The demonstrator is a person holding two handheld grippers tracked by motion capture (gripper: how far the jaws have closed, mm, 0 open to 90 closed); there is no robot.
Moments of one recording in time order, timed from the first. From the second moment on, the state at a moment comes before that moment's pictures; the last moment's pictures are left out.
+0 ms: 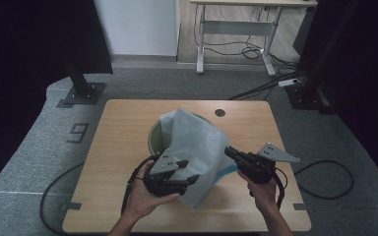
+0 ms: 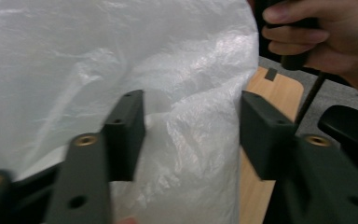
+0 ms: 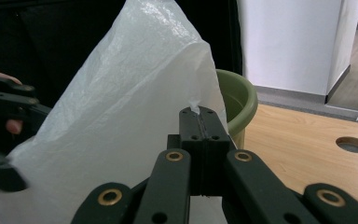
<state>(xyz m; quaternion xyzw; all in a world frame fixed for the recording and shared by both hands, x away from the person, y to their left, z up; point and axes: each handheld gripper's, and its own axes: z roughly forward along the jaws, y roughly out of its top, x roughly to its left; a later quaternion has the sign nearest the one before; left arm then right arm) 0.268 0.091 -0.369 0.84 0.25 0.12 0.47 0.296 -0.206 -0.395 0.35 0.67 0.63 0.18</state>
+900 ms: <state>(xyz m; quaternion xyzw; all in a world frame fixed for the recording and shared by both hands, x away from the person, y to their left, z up) 0.342 0.122 -0.338 0.77 0.33 0.09 0.54 0.268 -0.228 -0.397 0.36 0.64 0.64 0.20</state>
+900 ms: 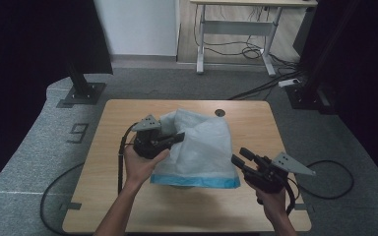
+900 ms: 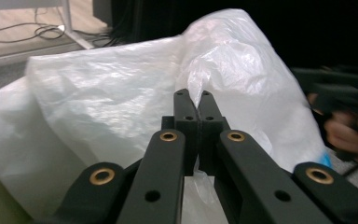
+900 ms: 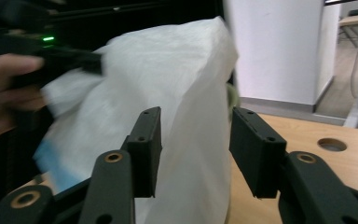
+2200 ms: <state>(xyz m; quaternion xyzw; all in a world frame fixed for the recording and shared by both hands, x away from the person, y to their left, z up) 0.376 0.150 -0.360 0.80 0.36 0.07 0.47 0.280 -0.213 -0.383 0.30 0.69 0.60 0.28</state>
